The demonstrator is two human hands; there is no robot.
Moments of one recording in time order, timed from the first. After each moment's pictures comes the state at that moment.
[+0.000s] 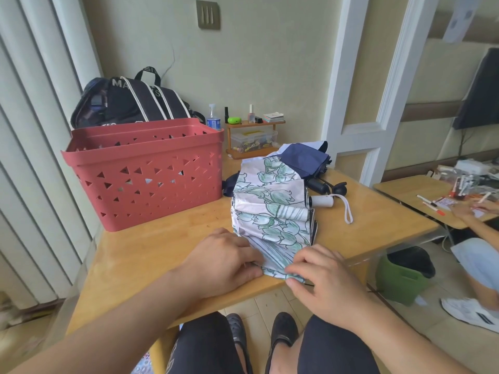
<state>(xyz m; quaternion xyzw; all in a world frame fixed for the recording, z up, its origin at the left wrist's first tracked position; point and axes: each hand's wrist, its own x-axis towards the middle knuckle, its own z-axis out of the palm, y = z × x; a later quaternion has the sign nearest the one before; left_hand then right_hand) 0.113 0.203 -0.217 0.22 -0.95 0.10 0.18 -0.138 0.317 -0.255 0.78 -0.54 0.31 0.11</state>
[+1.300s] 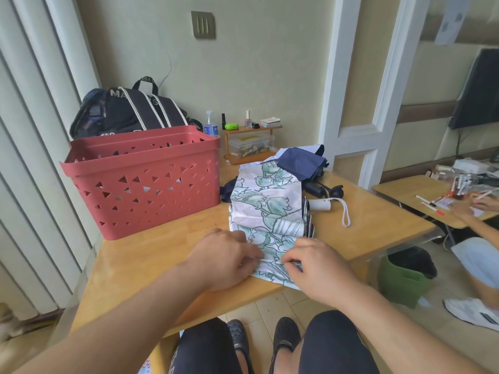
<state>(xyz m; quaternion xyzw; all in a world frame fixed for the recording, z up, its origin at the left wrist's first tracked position) 0.096 0.195 -0.202 0.32 -0.94 0.08 0.11 -0.128 0.299 -0.215 0.73 -0.65 0.22 0.00</state>
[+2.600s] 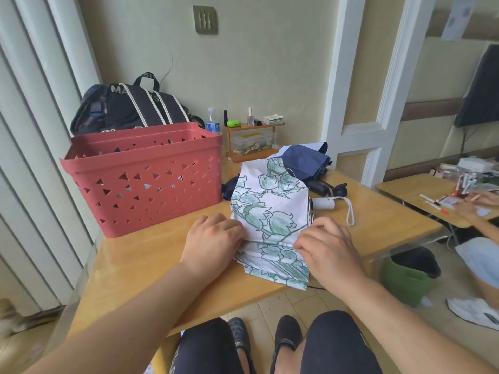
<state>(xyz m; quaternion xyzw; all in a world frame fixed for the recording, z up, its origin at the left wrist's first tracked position) 0.106 0.165 -0.226 0.34 -0.87 0.21 0.29 -0.150 0.281 -0.231 0.72 -0.58 0.32 0.20</state>
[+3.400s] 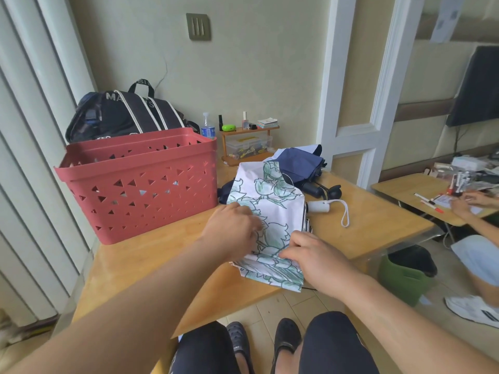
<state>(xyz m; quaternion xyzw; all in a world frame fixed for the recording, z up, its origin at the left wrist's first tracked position) 0.057 0.165 -0.177 0.35 -0.92 0.13 0.13 -0.148 0.281 -0.218 0.79 -0.60 0.13 0.03</state>
